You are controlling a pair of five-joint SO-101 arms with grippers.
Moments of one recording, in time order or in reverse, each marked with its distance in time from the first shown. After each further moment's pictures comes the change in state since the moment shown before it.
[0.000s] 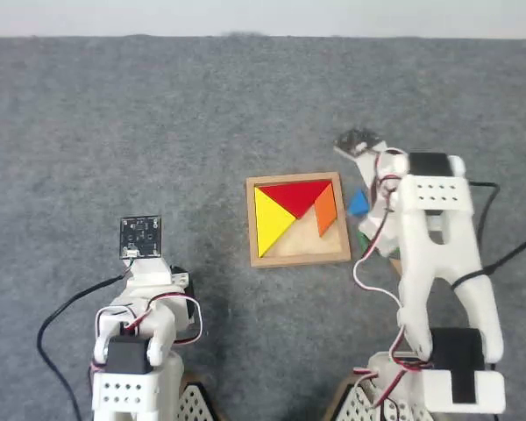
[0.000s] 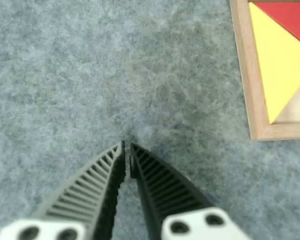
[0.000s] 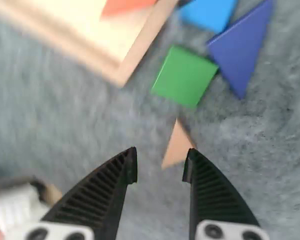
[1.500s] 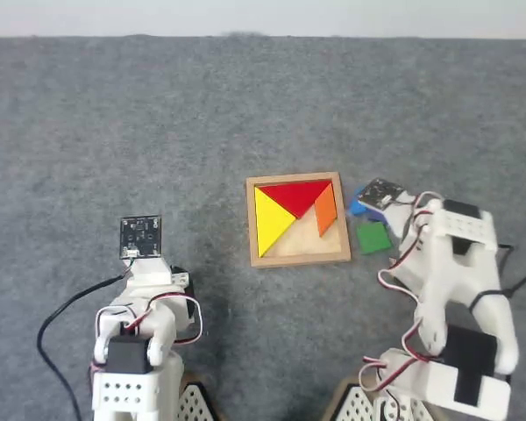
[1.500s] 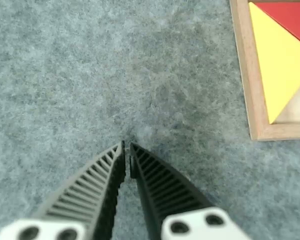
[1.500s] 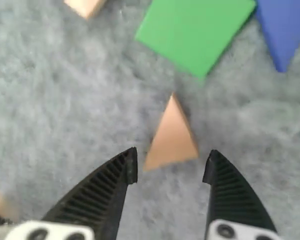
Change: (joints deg) left arm 0.0 0.0 0.0 0.0 0.0; right arm 13.5 -0.1 23.5 -21.8 19.8
